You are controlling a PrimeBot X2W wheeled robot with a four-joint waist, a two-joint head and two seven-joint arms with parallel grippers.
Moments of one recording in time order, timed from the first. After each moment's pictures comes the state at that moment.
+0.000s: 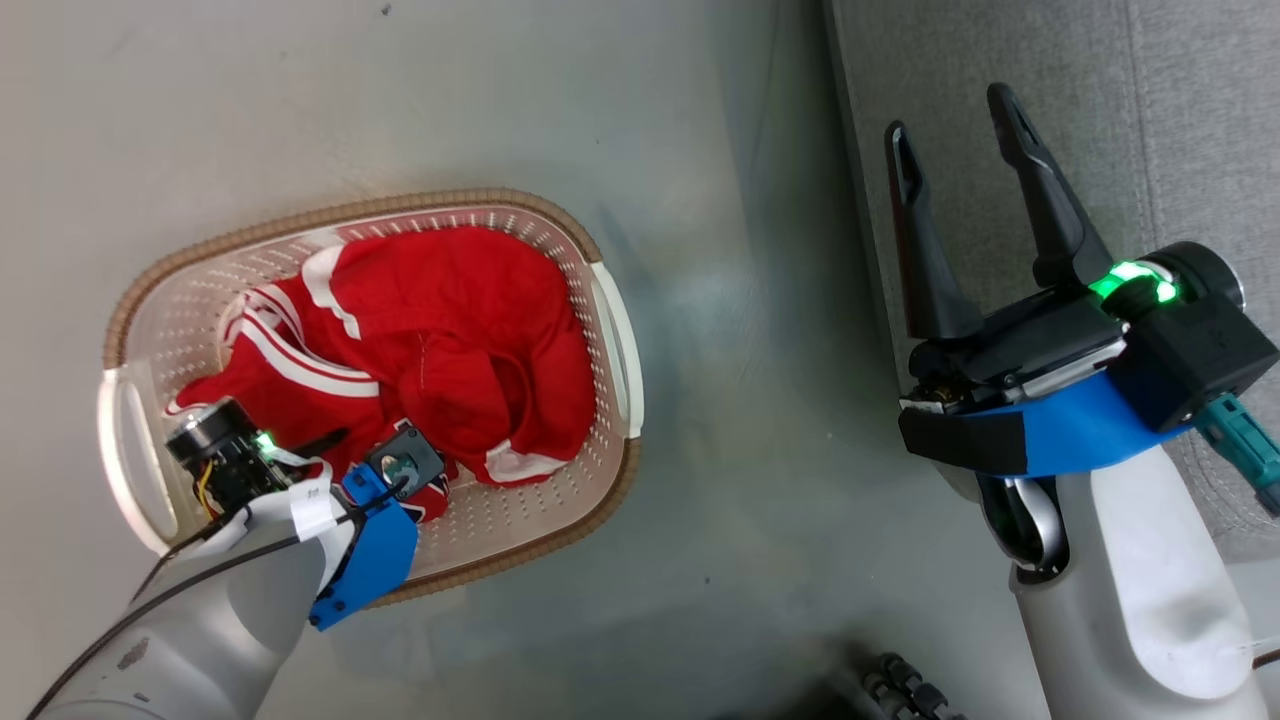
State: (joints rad) left arm -0.83 0.28 -1.25 1.23 -0.30 -0.13 -0.02; right arm -0.49 -0.05 0.15 0.04 0.10 0.13 -0.26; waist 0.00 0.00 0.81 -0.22
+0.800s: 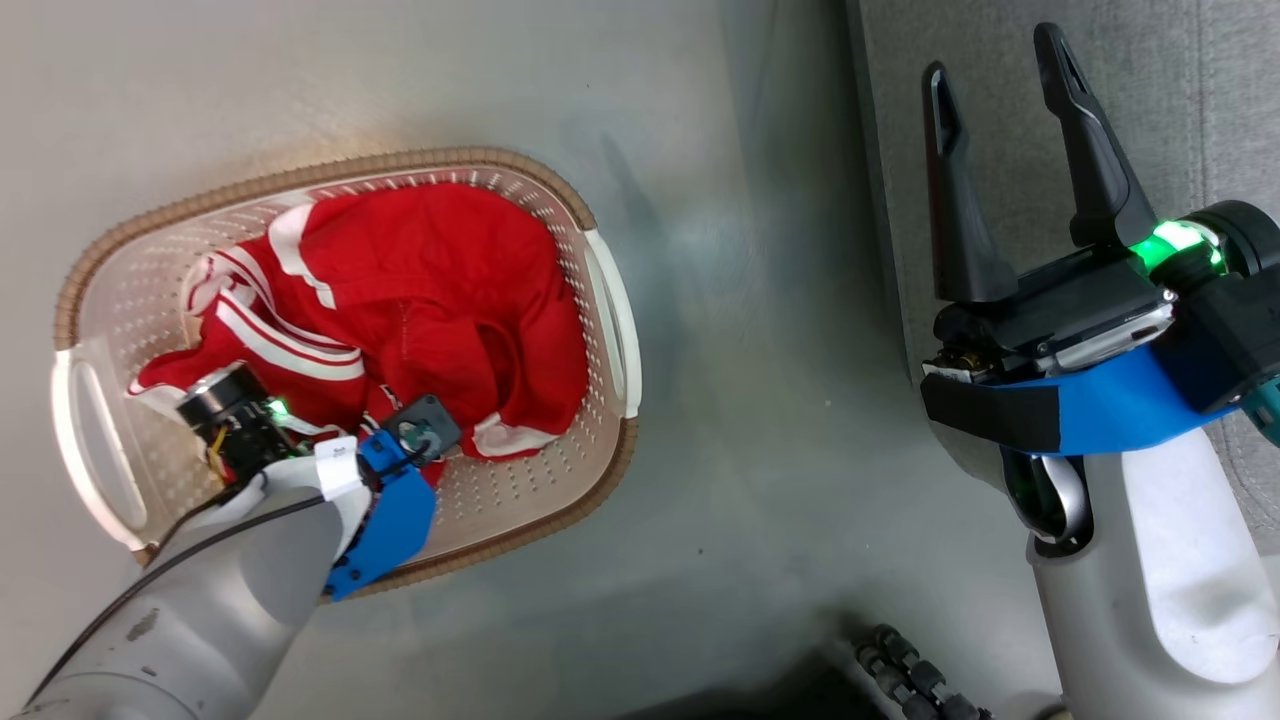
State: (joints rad) left arm -0.89 0.28 -1.28 1.19 -0.31 -0.13 0.10; right arm -0.53 -0.05 0.12 0.00 0.10 0.13 -0.26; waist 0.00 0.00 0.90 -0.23
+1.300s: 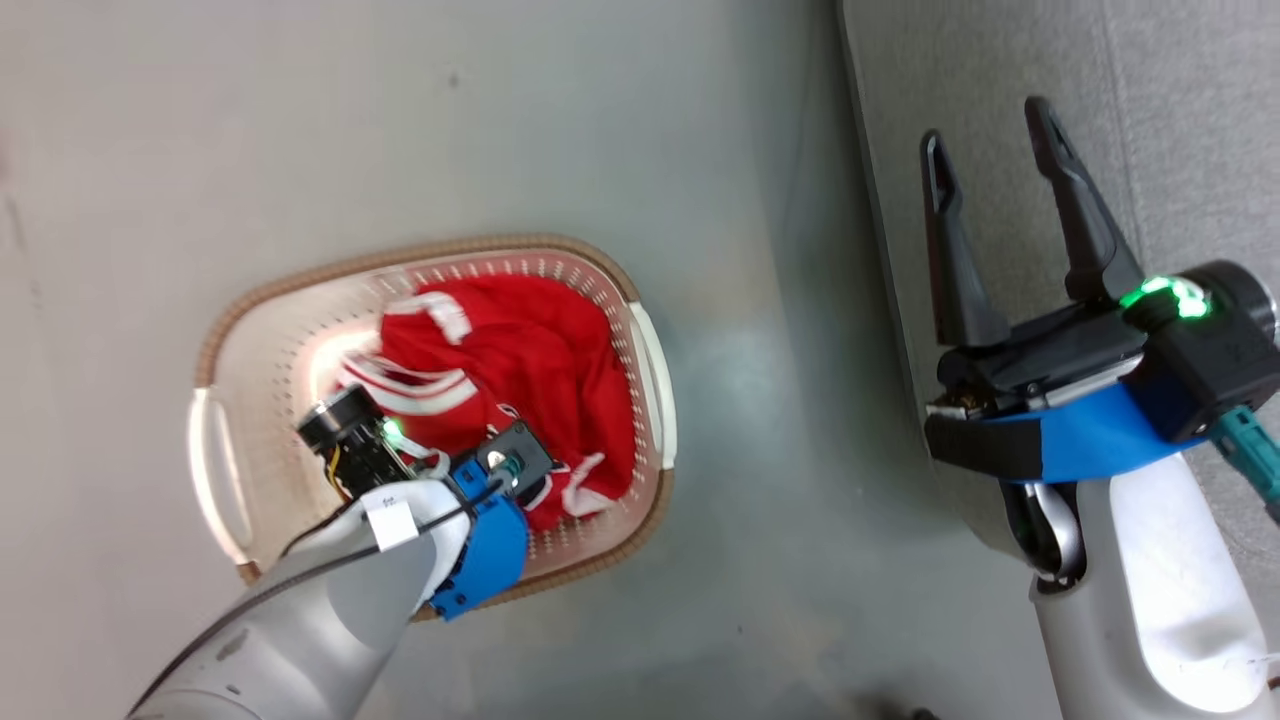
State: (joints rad) left arm -0.85 0.18 -1.28 1.16 -0.39 -0.13 -0.10; right arm -0.46 -0.05 0.10 0.03 0.06 0.13 -0.26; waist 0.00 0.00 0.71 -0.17
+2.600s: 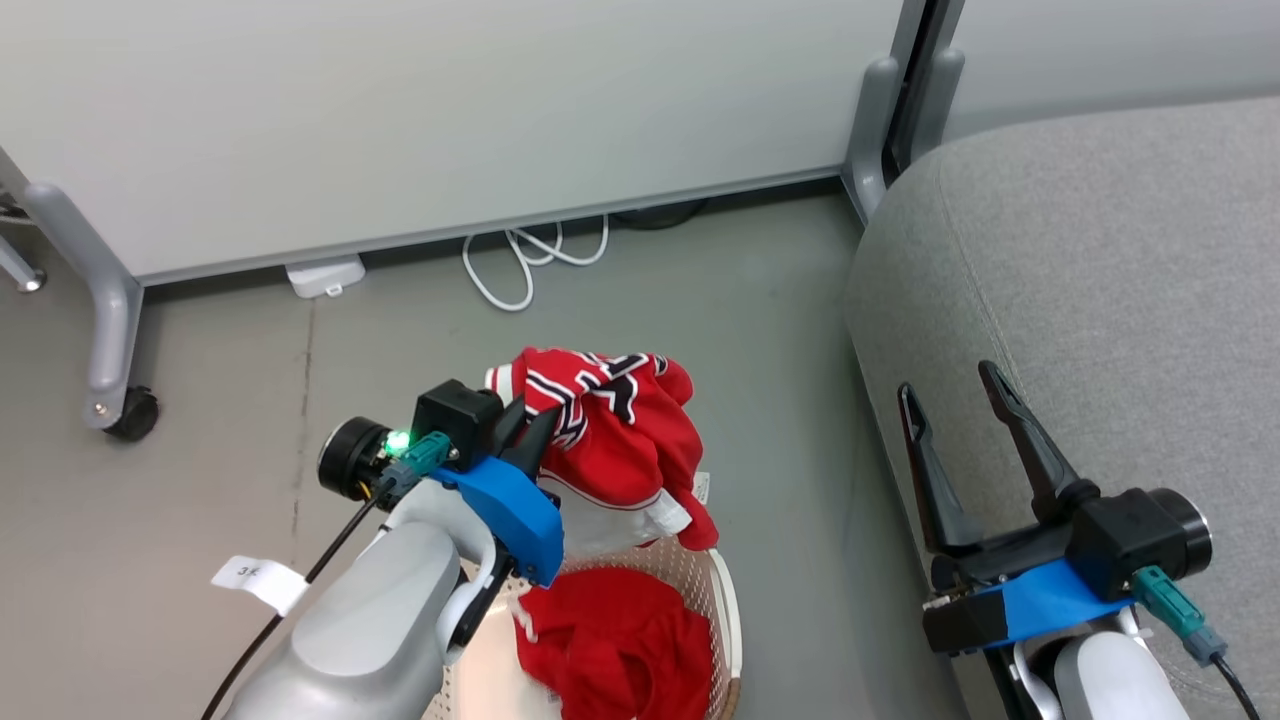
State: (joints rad) left arm -0.63 0.19 -0.83 0.77 -0.60 -0.08 -0.26; right arm -0.17 -0.05 0.09 0.13 0.05 0.13 -0.26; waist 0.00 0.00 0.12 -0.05
